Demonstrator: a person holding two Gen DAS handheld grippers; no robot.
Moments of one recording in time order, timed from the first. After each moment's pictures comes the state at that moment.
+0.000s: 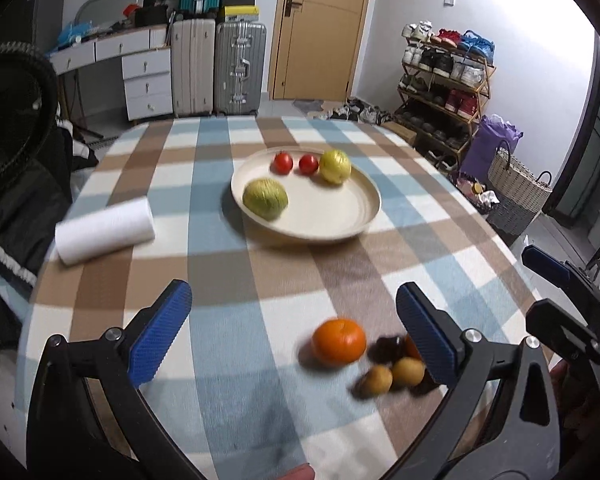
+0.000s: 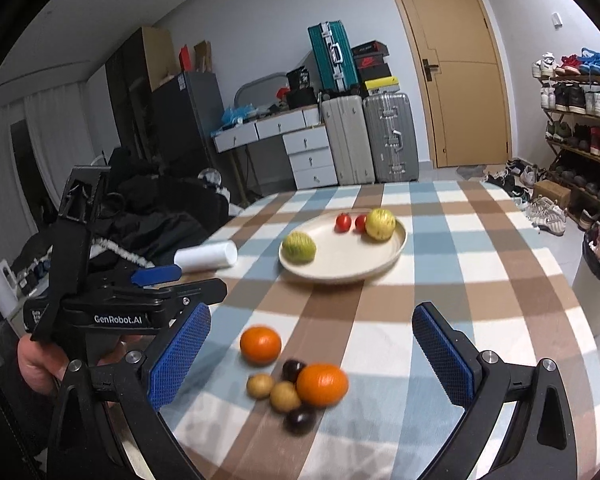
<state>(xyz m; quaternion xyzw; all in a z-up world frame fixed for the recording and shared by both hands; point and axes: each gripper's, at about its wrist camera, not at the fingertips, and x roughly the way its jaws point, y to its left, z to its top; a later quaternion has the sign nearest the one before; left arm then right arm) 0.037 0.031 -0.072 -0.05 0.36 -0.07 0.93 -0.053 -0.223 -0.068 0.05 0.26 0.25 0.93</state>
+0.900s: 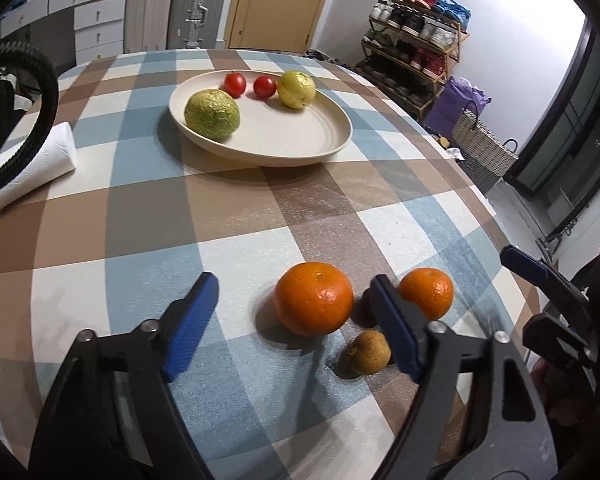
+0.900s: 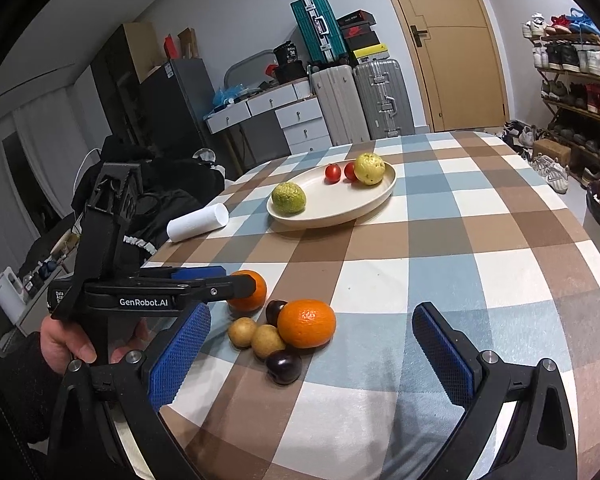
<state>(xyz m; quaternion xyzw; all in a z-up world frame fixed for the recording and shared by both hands) 0.075 0.016 -0.140 -0.07 0.44 -0.17 0.88 -0.054 -0.239 -0.113 0.08 0.31 0.25 0.91</state>
